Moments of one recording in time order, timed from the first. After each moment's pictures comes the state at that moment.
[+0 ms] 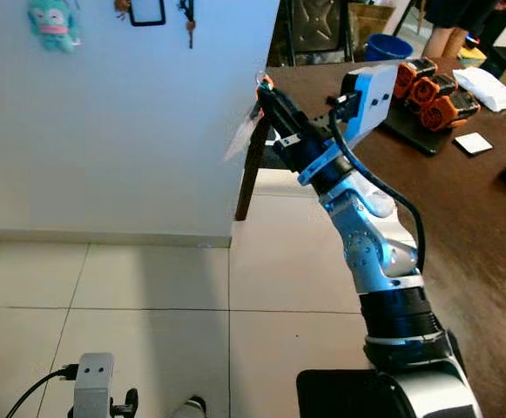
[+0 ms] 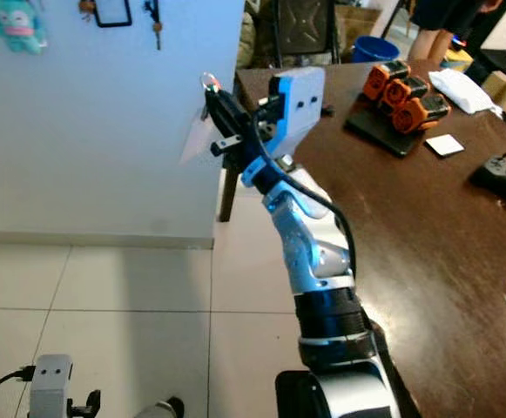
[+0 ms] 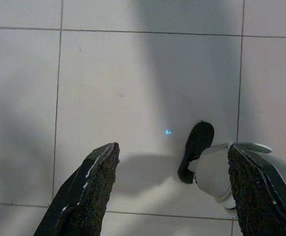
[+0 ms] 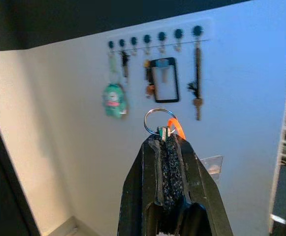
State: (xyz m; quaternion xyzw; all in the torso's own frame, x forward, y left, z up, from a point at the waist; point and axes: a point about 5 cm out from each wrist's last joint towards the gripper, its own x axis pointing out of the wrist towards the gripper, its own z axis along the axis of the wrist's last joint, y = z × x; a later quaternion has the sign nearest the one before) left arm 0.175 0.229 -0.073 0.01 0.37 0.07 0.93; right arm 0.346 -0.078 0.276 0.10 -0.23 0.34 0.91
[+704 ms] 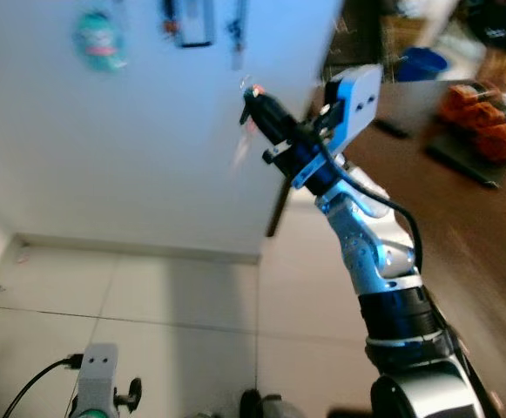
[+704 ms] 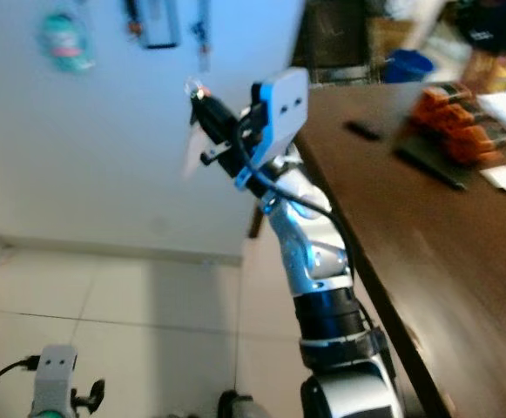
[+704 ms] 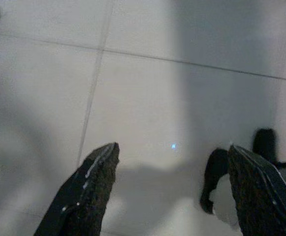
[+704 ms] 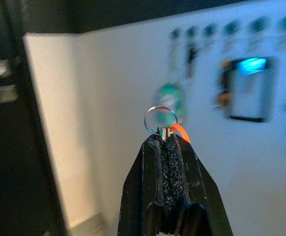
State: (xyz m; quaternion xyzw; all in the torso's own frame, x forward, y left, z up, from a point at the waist) left arm 0.176 0.228 -0.072 0.02 0.37 0.06 0.93; right arm 0.343 -0.073 0.268 0.06 -0.22 0.36 0.90
